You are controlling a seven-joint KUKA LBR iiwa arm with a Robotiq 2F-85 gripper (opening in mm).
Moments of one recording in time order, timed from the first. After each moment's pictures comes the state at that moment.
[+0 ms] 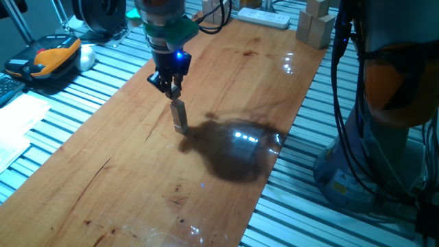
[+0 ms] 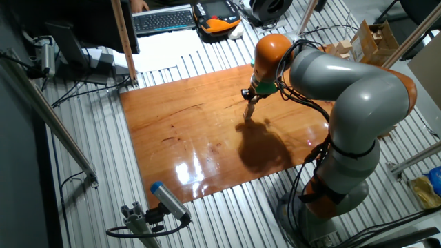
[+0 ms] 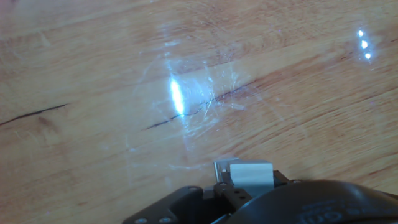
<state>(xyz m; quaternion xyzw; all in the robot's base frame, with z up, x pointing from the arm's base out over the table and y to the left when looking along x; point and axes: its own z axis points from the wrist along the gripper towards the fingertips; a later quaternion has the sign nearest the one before) 0.507 0.057 0.169 0.11 0.99 -0.02 0.05</state>
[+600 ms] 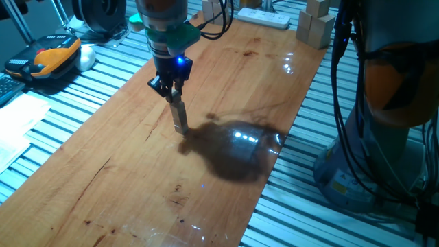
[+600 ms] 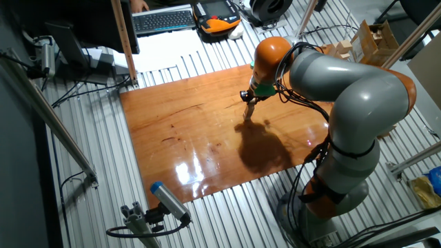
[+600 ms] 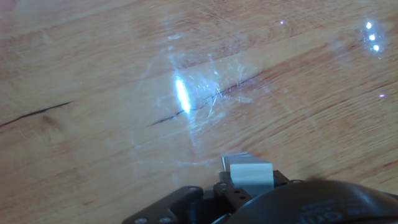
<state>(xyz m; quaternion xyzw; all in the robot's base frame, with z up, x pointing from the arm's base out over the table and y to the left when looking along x) 0.504 0.062 0.160 0.12 0.99 -0.01 0.05</state>
